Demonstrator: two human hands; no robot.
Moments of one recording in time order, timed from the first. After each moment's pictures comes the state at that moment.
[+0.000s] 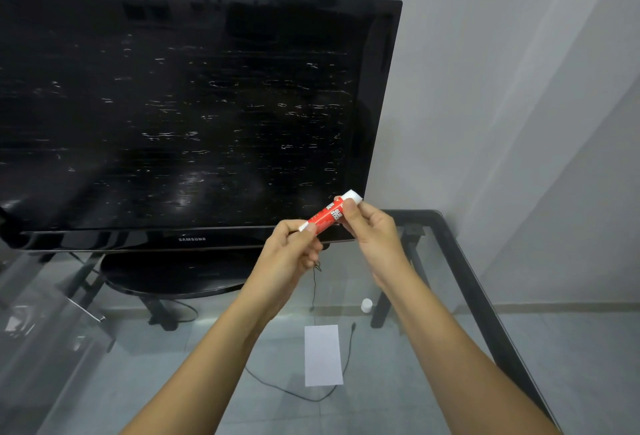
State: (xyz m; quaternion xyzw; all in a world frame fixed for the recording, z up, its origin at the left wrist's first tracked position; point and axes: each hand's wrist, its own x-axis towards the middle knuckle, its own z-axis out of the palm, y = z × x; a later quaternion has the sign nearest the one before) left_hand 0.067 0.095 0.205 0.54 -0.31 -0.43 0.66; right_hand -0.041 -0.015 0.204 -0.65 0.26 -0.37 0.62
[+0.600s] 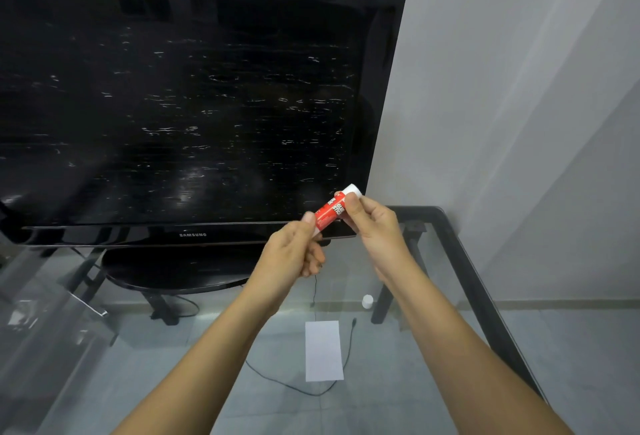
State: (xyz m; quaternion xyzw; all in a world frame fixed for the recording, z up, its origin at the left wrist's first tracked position) left_hand 0.065 0.094 0.208 0.61 -0.35 -0.39 0.60; right_hand -0.042 -0.019 0.205 -0.65 0.26 -0.35 0.62
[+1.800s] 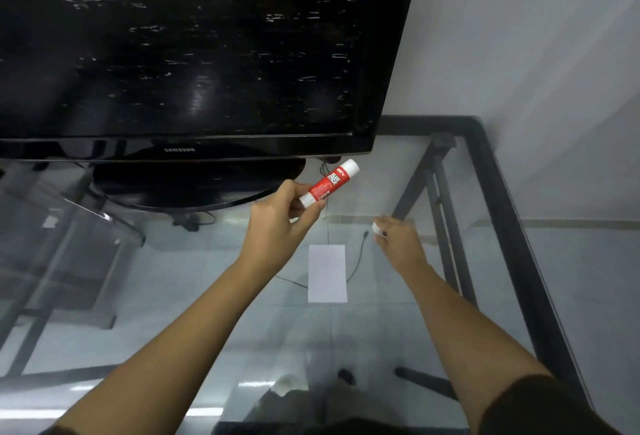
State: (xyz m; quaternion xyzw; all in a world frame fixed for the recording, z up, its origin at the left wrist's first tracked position) left_hand 0.066 0.094 0.110 0.75 -0.47 -0.13 0.44; right_hand -0.102 -0.068 -0.036 -0.86 0.45 -0.03 0.25
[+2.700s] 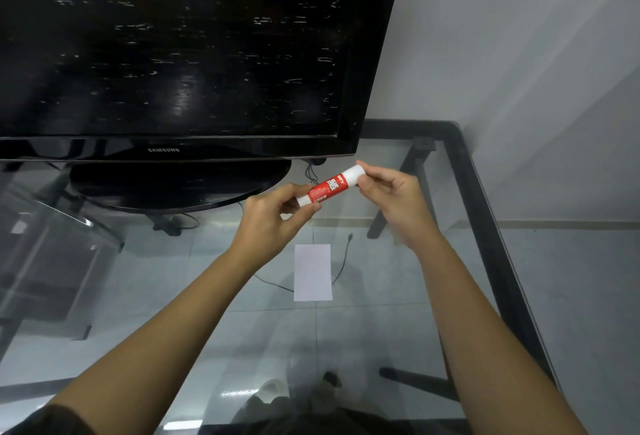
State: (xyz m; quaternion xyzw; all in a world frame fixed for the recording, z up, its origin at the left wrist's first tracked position) left_hand 0.067 0.088 0.114 0.72 -0.53 -0.12 0.43; right_hand -0.089 -0.047 0.115 -0.66 0.35 -0.29 0.59
